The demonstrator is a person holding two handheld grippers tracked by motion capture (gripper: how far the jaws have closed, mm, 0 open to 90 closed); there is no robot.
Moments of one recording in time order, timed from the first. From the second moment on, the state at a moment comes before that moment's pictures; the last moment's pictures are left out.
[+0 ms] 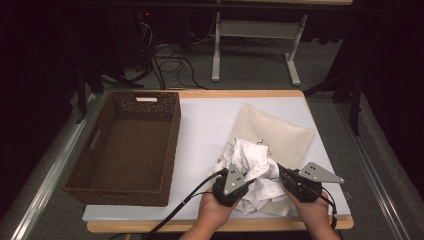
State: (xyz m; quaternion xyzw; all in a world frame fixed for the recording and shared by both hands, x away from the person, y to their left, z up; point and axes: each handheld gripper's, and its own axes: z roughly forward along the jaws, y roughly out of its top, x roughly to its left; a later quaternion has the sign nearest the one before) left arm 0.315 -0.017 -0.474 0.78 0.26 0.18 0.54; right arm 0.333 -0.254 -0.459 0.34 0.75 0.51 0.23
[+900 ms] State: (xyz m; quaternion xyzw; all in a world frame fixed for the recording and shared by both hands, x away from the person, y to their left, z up) left arm 0.307 -0.012 -0.488 0.80 0.27 0.16 0.51; right arm 0.327 -0.257 -0.454 0.33 0.75 0.52 0.24
